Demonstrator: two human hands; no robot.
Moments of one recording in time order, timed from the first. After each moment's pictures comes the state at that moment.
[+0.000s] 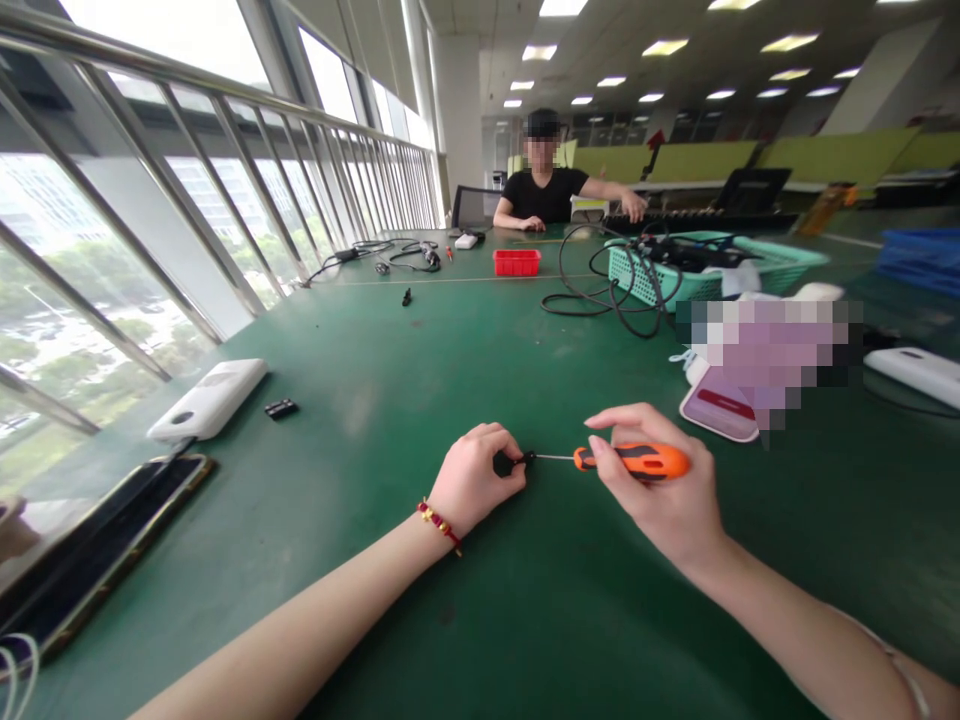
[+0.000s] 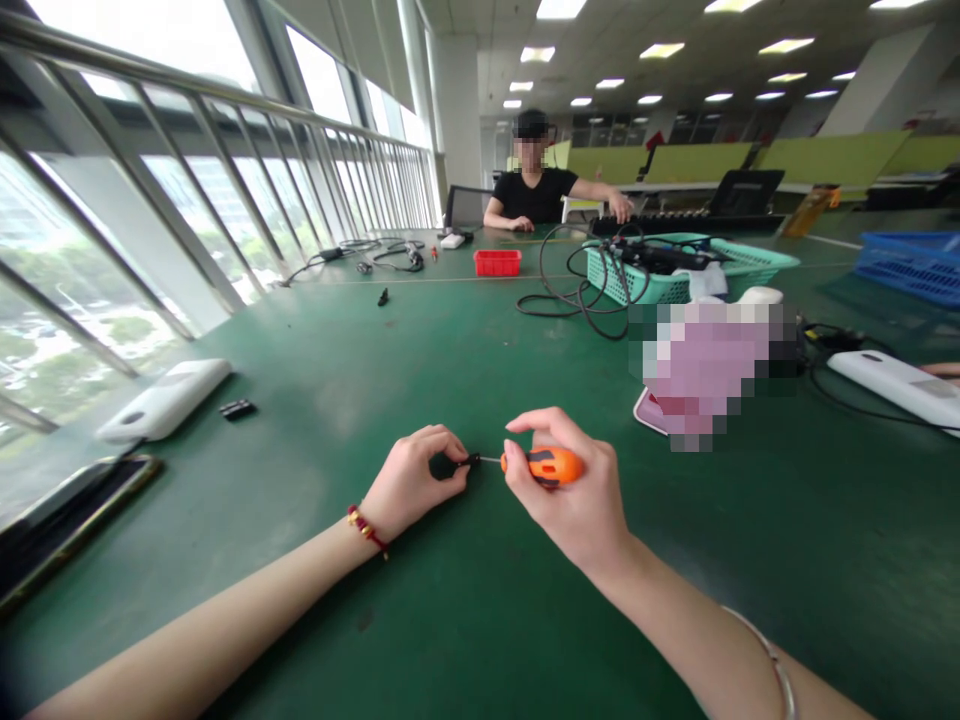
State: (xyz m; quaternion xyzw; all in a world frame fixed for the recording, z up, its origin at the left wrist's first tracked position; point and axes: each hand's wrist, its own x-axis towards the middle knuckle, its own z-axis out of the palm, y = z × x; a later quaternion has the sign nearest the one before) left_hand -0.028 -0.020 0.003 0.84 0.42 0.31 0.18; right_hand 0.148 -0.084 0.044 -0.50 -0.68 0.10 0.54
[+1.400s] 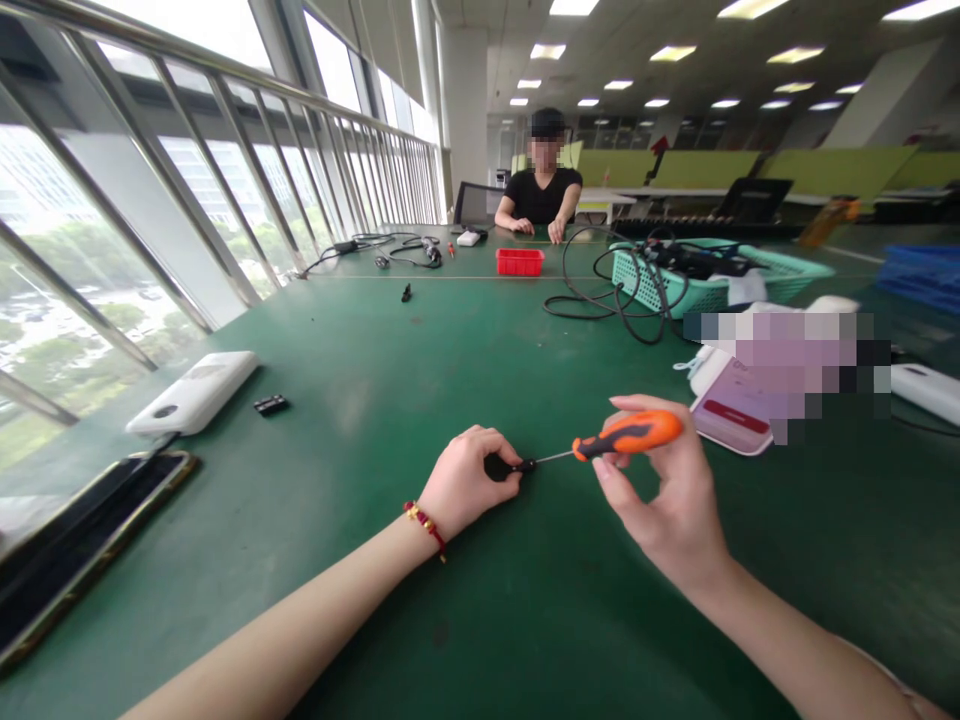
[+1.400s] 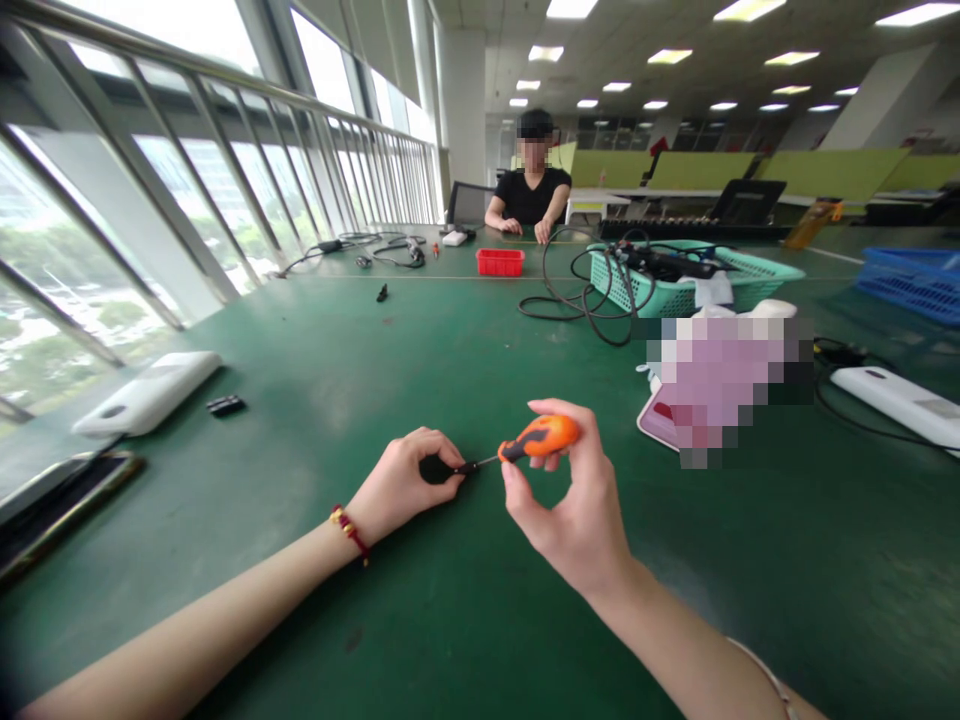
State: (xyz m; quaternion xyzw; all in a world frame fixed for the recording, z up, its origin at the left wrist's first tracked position) left_hand -0.034 -0.013 0.006 0.82 0.42 0.31 0.24; right_hand 0.149 -0.078 0.035 -0.49 -0.65 0.10 0.57
